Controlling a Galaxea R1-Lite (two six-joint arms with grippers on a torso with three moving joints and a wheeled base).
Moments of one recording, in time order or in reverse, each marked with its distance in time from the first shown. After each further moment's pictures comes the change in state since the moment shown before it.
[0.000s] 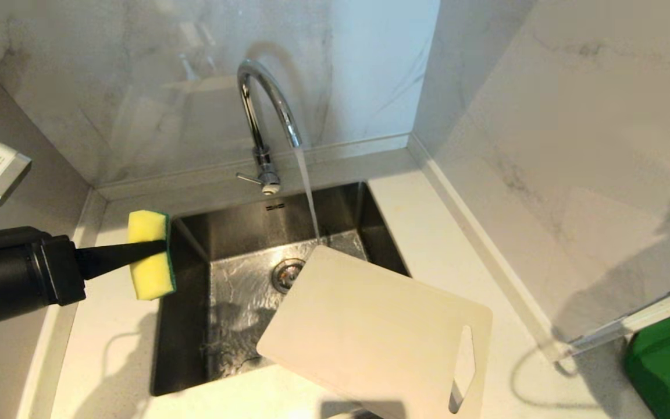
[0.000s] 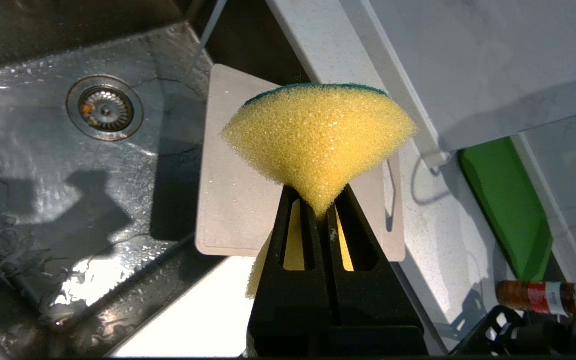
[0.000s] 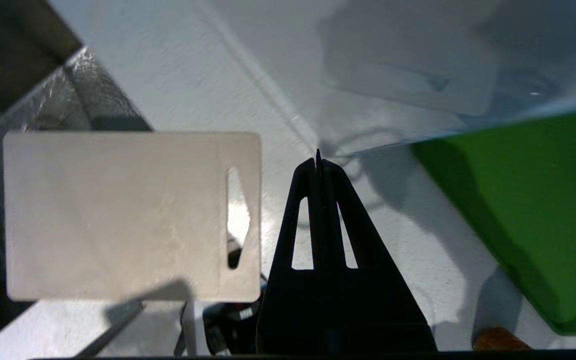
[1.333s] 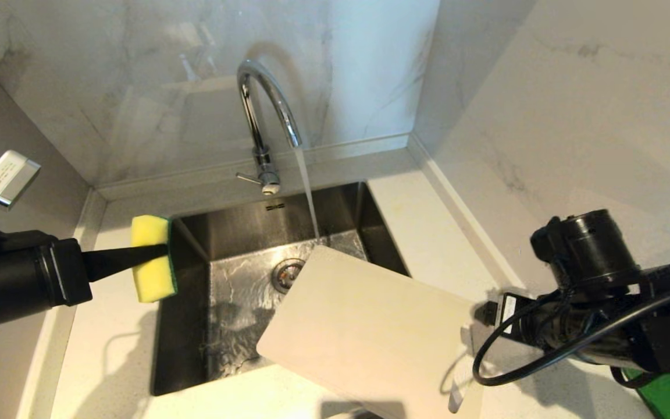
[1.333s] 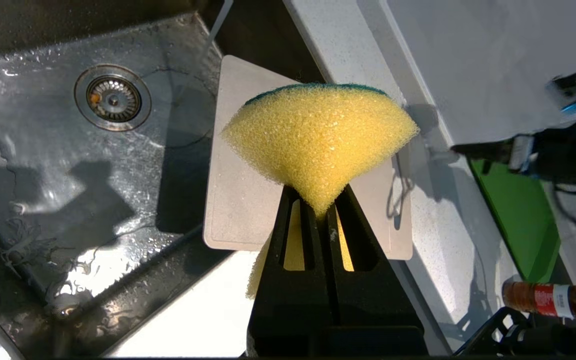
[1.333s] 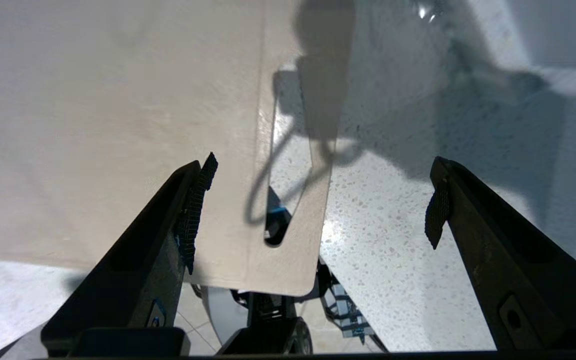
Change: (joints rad) left arm 0.021 0.019 0.005 0.001 -0.002 -0.001; right arm 0.149 0.345 0.605 -0.675 0.126 0.116
